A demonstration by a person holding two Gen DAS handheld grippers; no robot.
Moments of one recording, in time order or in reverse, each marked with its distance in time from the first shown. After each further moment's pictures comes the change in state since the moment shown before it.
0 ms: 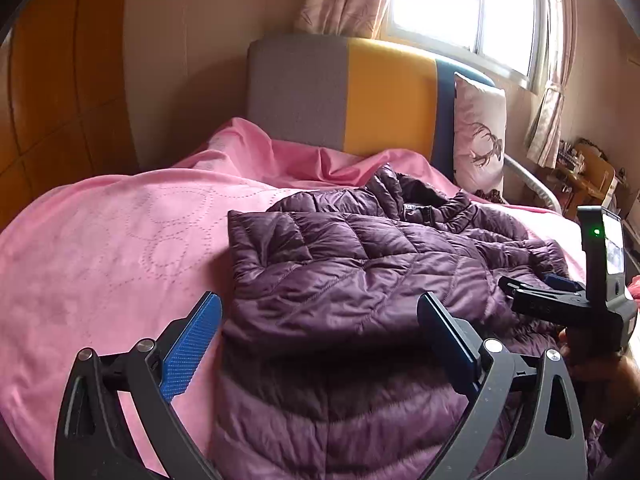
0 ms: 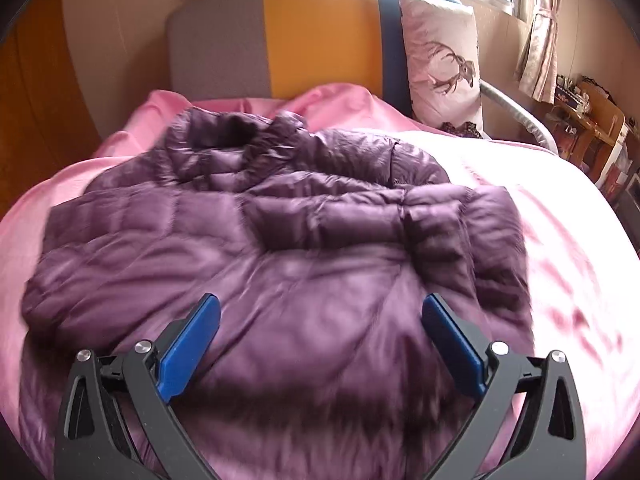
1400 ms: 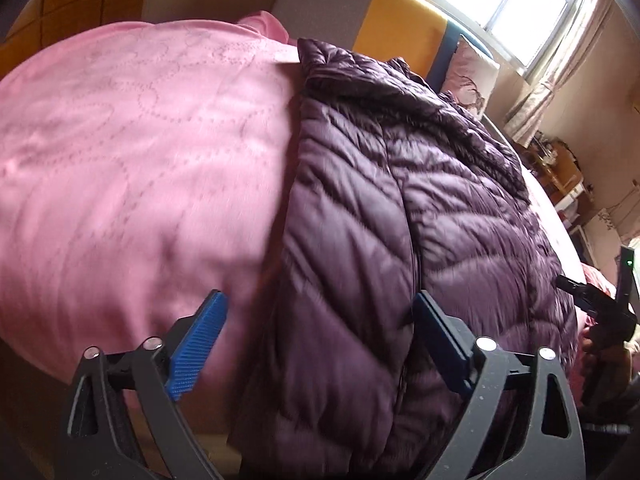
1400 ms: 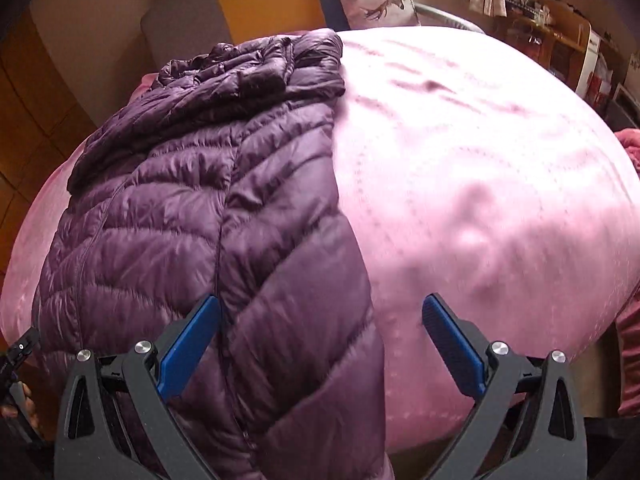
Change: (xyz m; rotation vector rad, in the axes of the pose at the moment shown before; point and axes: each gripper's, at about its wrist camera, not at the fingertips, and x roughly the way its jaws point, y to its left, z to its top) left arm -0.099 0.091 -0.182 -0.184 0.283 -0.202; right arm -0.142 -0.112 -0.193 0.194 0.165 0.069
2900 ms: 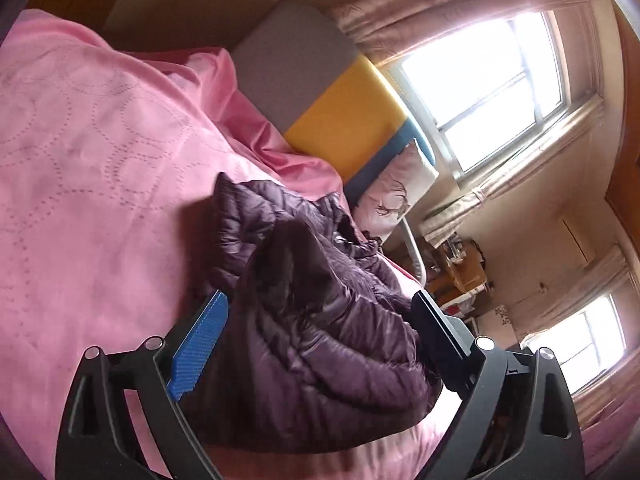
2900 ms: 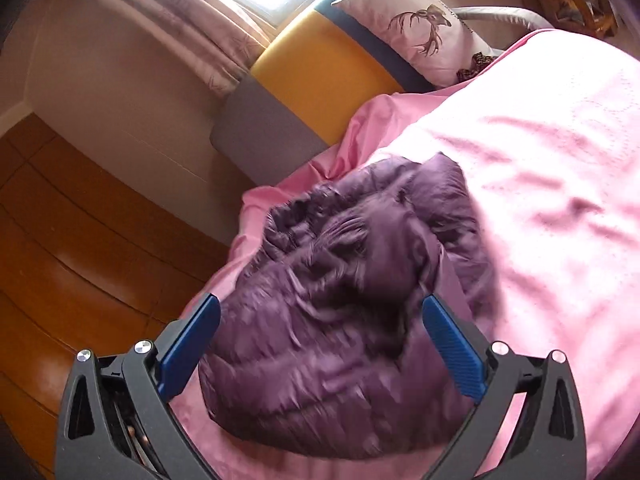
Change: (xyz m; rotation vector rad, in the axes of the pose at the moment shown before) left arm 0.027 0.025 0.197 -0.267 -0.163 -0.398; right arm -0.019 -0.008 0.168 0.271 -0.167 0.518
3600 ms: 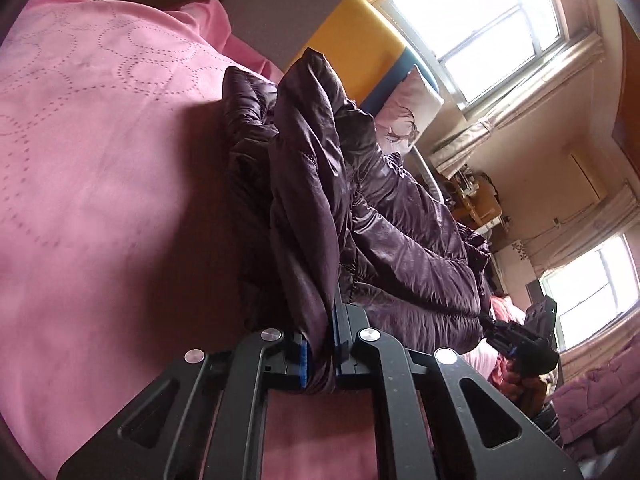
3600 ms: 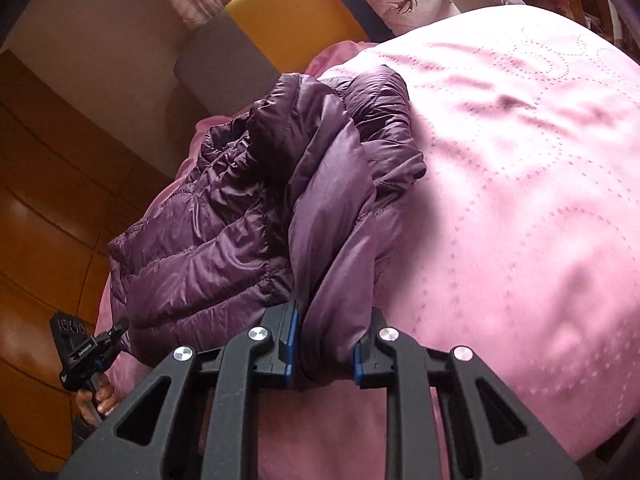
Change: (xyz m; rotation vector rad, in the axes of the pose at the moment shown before) left arm 0.005 0.022 -0.094 0.131 0.195 0.040; right arm -0.023 -0.014 -0.077 -0.095 0.172 -0.175
